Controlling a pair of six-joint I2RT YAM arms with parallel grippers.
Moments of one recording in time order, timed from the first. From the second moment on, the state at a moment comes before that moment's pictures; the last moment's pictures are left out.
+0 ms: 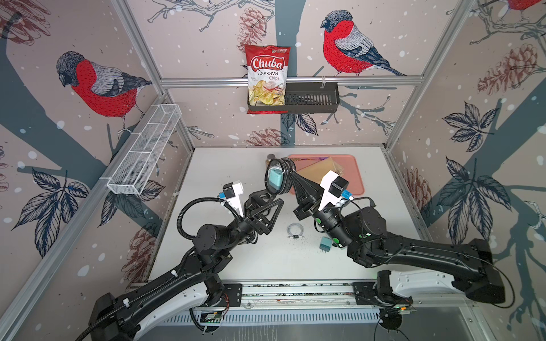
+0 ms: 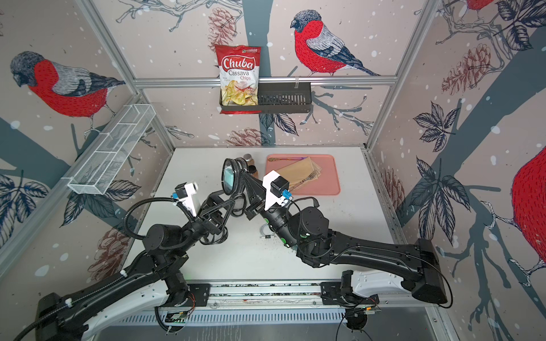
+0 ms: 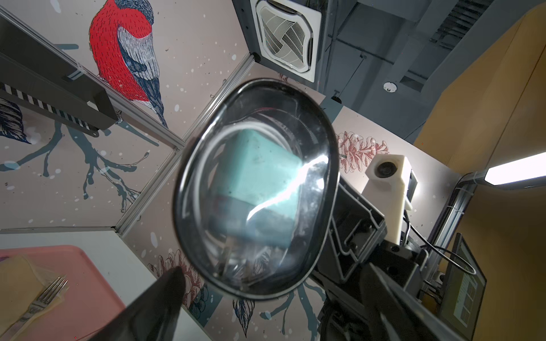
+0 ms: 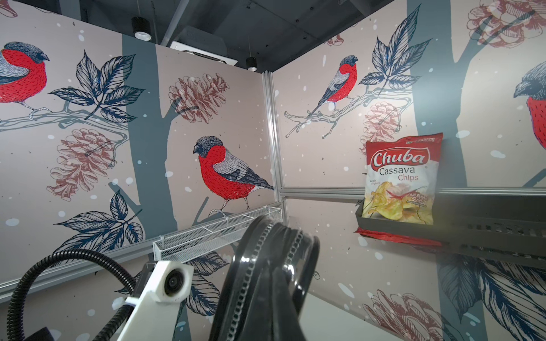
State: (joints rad) left arm -0.88 0.73 0.49 0.79 0.14 -0.79; right arm 1.34 1.17 0.98 0.69 0.45 -0.13
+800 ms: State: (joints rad) left arm -0.88 0.85 0.50 1.02 0.10 -0.90; right arm 1.28 1.21 0.94 0.81 0.36 0.01
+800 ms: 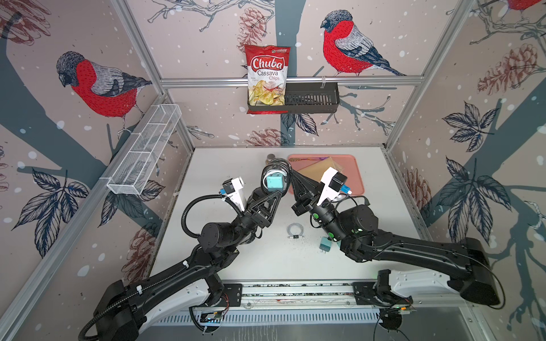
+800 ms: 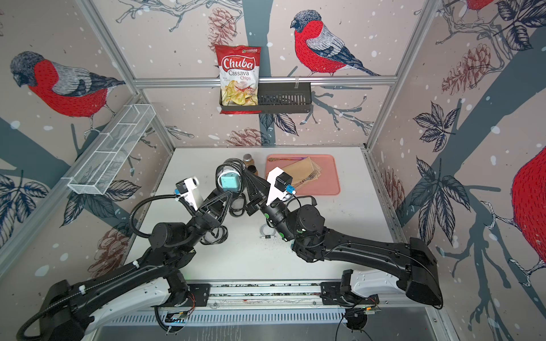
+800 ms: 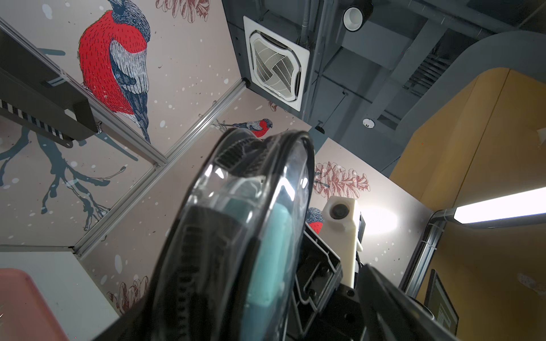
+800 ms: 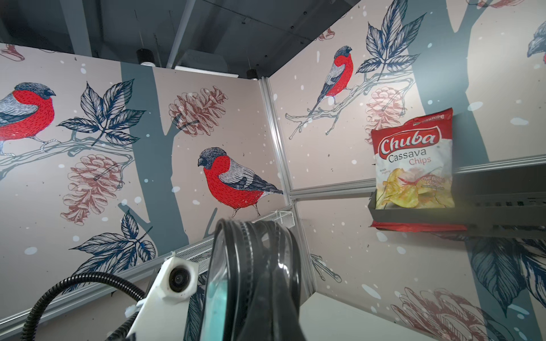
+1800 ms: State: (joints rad) left arm -0.88 0.82 0.49 1.01 0.06 -0.91; right arm 1.31 1.29 0.80 1.02 0.46 0.11
